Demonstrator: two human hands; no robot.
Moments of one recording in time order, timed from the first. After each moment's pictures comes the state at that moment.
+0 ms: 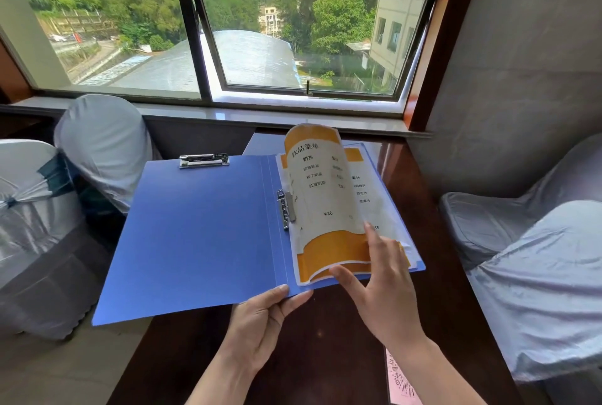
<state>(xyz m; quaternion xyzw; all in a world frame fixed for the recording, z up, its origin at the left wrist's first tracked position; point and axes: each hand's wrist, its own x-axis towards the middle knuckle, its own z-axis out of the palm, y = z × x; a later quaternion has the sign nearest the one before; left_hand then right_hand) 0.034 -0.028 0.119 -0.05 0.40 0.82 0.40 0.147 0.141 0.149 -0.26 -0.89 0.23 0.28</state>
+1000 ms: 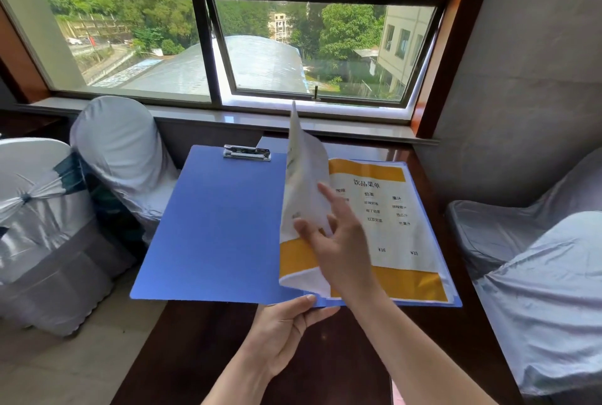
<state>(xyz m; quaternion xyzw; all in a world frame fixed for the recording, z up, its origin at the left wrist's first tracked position) 0.055 -0.019 0.122 0.08 0.38 0.83 0.40 0.082 0.101 0.209 -0.13 -0.77 0.54 0.31</state>
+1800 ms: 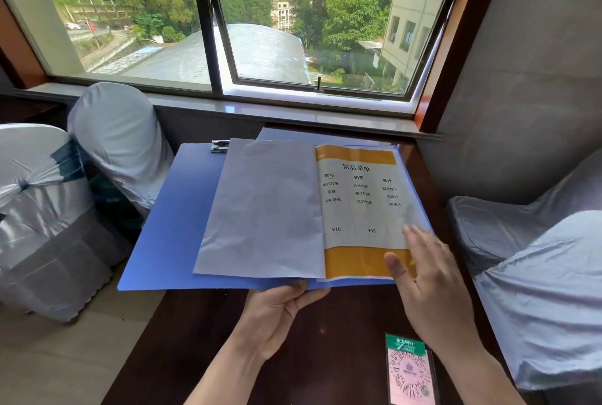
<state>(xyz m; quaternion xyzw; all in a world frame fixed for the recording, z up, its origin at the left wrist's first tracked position) 0.041 -0.021 0.126 0.10 0.34 0.86 0.36 0.182 0.164 0.180 -0.29 -0.91 0.18 0.24</state>
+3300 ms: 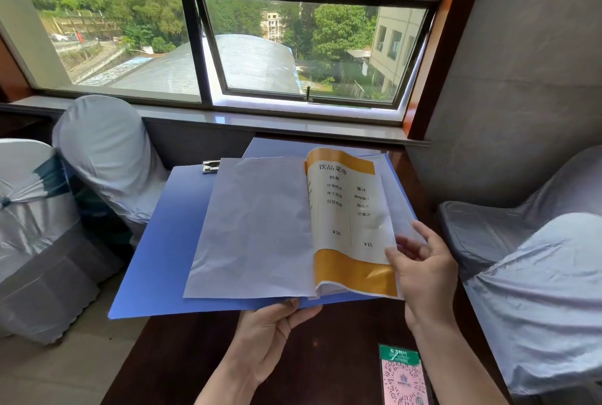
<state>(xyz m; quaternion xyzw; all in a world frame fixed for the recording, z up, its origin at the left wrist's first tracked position) 0.045 -0.016 0.119 0.07 0.37 0.85 0.37 0.141 0.185 0.177 -0.38 -0.62 0.54 0.43</state>
